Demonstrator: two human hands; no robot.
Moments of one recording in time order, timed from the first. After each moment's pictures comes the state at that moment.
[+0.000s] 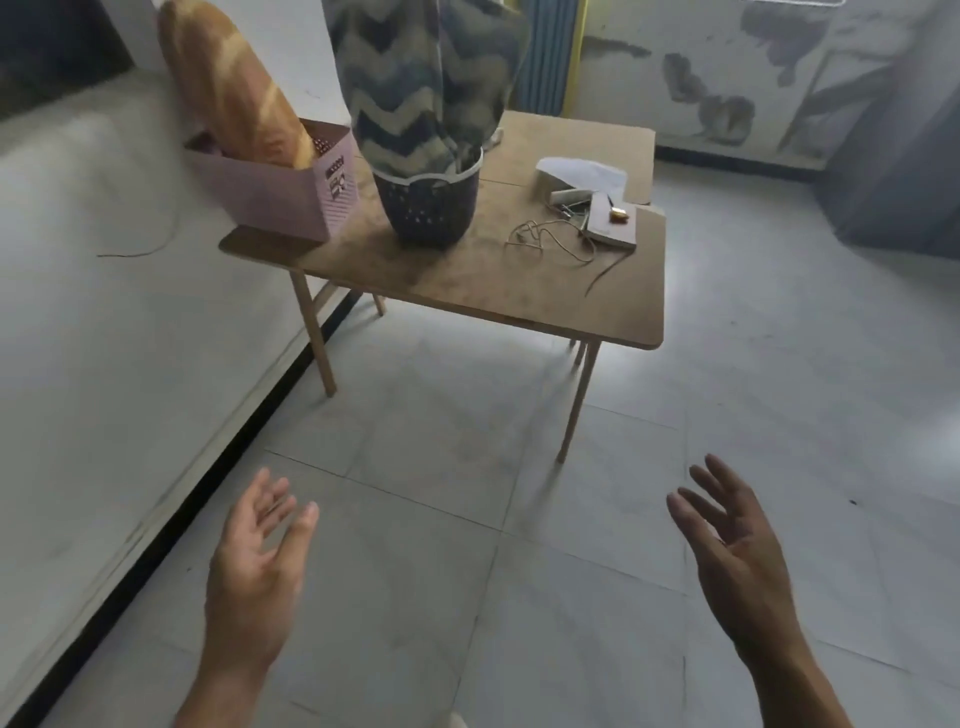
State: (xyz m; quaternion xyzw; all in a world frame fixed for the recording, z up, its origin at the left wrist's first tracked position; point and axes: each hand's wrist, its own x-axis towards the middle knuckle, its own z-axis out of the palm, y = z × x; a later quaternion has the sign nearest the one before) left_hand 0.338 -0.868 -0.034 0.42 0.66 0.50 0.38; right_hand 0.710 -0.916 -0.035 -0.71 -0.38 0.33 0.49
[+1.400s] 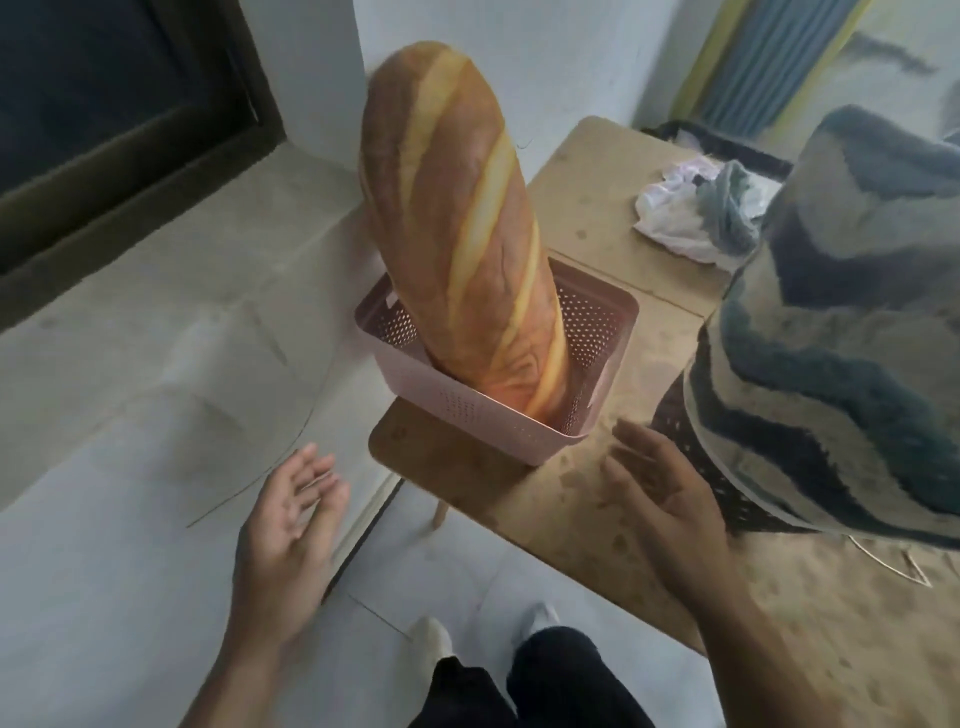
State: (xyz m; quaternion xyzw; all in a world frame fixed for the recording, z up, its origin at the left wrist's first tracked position) left_hand -0.025 -0.126 -0.028 0.35 0.70 0.48 0.40; right_hand 0.291 -0.084 -0.035 -0.64 -0.54 0.40 0.37
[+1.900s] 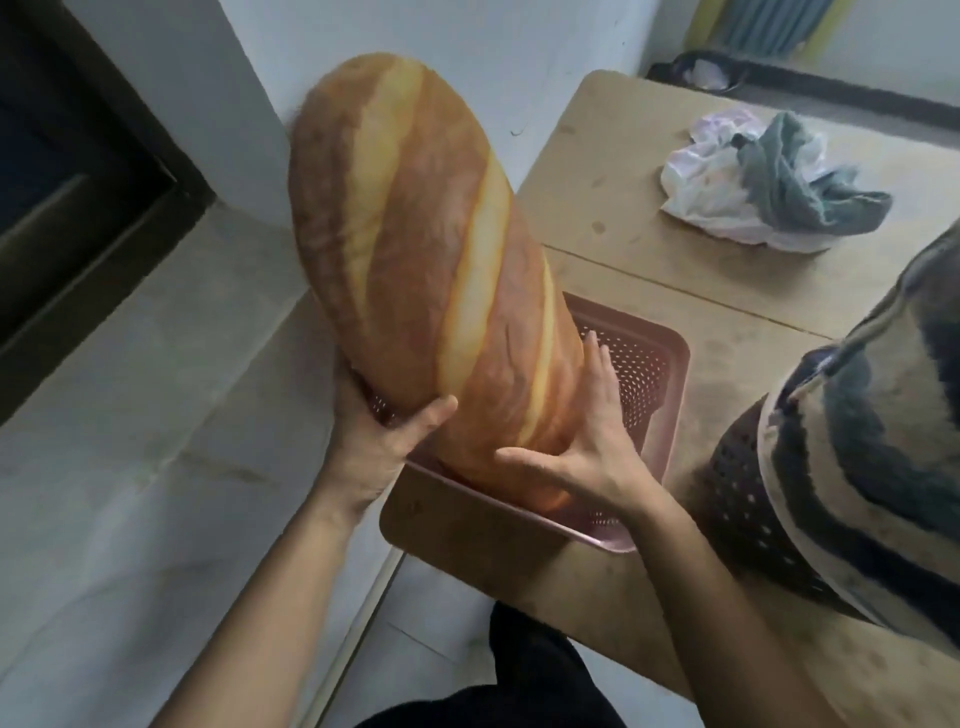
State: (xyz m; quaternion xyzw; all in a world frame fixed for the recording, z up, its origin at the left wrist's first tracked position) left_hand -0.009 0.114 -0.046 0.45 0.60 0.44 0.49; right_hand 0.232 0.111 -0.086 -0.61 -0.62 0.42 0.27
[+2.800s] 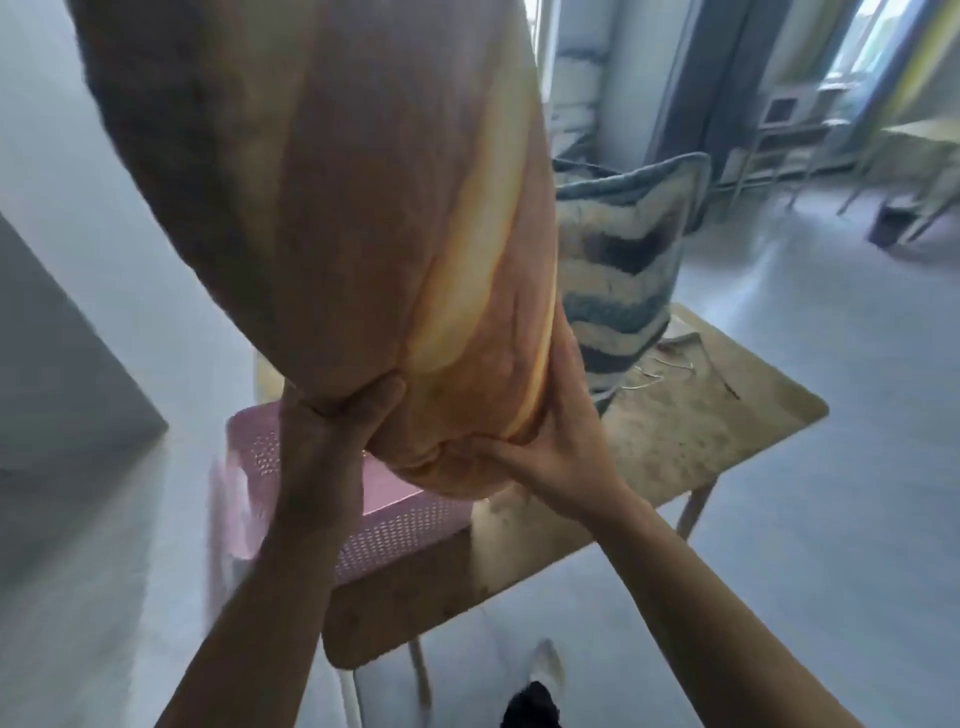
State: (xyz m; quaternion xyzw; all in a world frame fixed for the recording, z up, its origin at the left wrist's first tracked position) left_hand -0.010 0.028 0.103 0.61 0.20 0.45 0.62; right_hand 0.133 -0.105 0.089 -0.70 -0.46 0.01 0.55
